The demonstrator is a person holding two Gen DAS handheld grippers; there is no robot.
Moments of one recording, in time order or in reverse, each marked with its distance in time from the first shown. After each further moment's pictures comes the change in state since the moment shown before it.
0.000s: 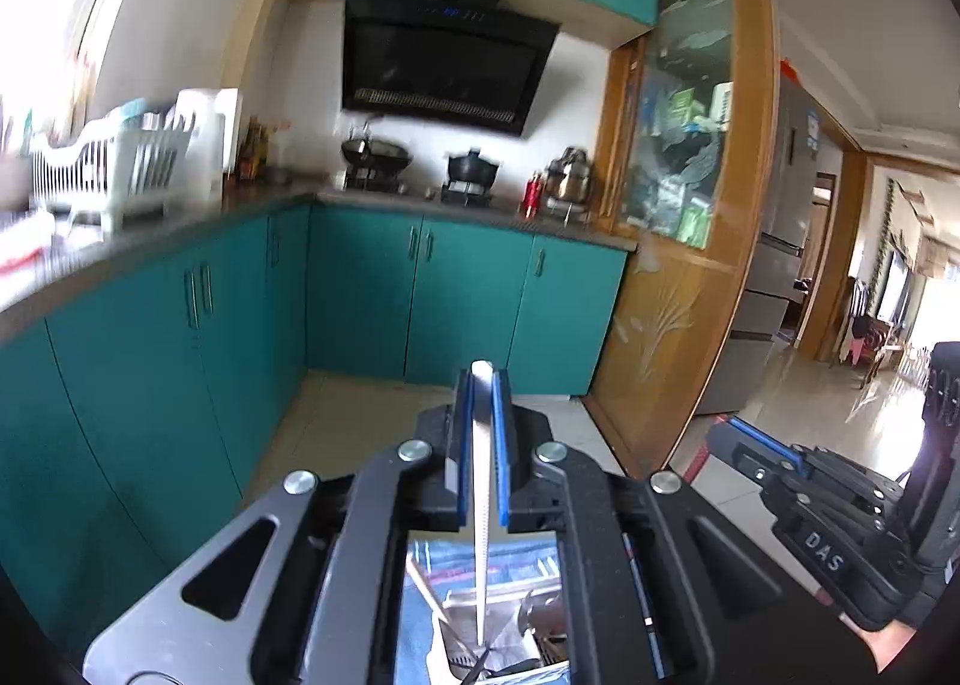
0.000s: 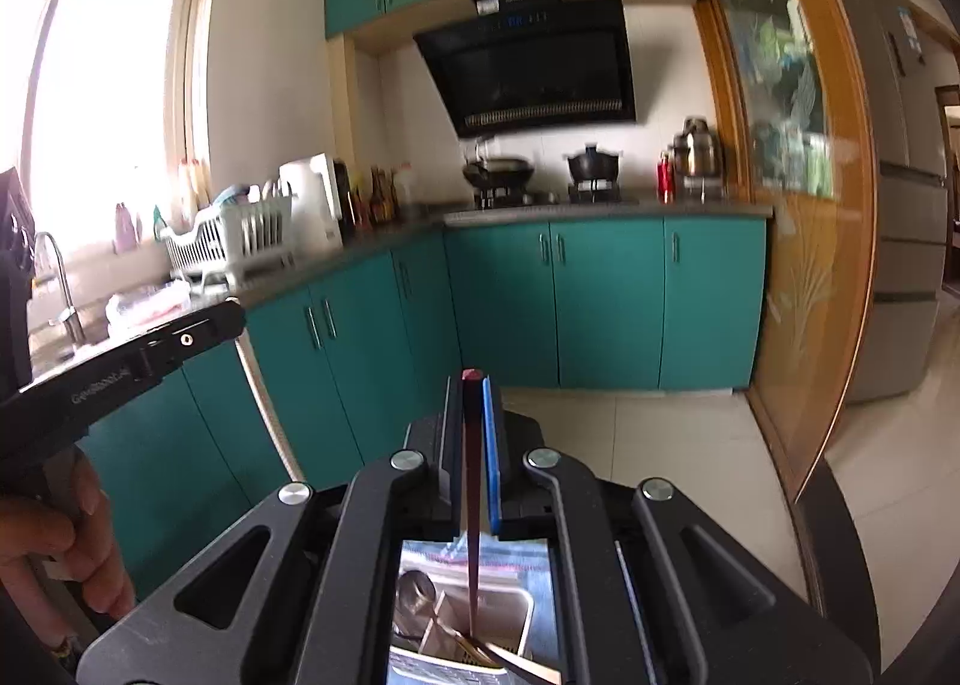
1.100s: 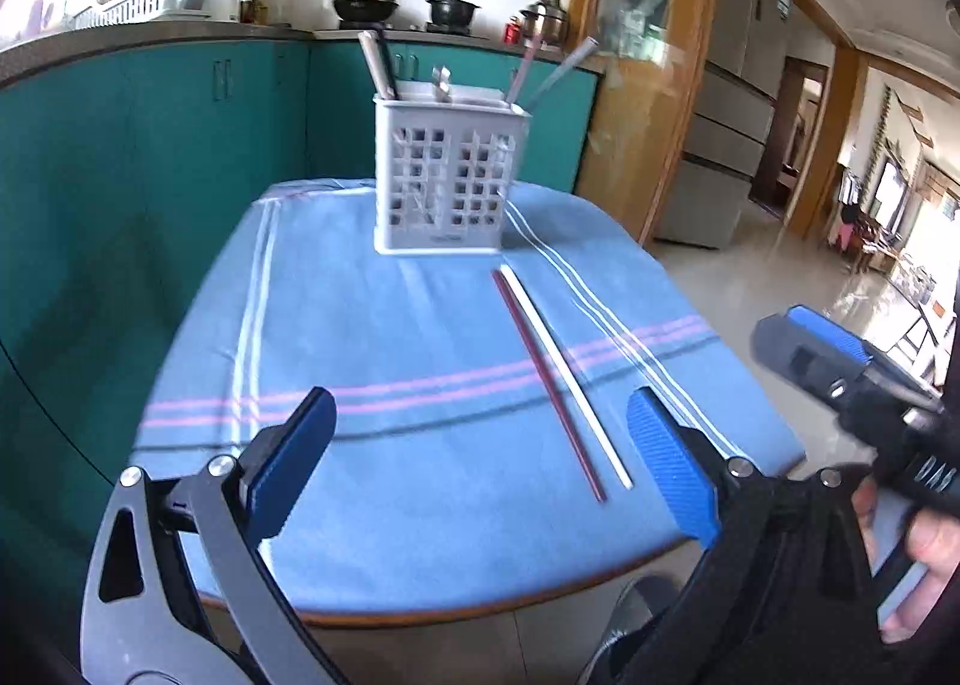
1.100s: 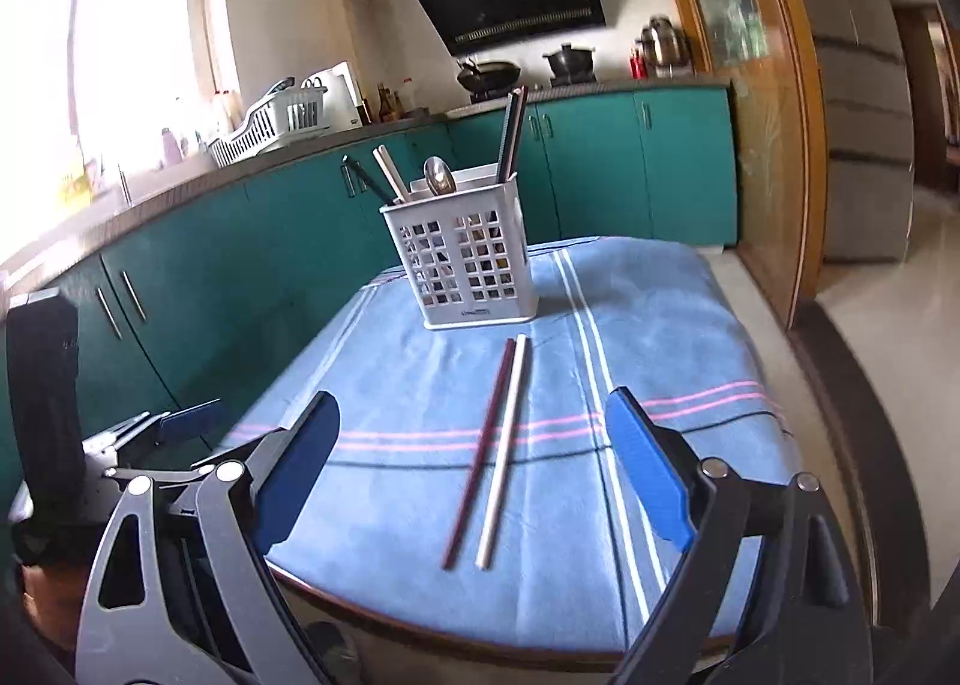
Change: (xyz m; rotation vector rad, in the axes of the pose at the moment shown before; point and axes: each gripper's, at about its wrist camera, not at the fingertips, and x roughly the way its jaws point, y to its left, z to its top) left arm -0.198 -0.068 -0.322 0.063 0.280 0.006; right arm -0.226 0.005 -0.281 0.087 0.132 0.028
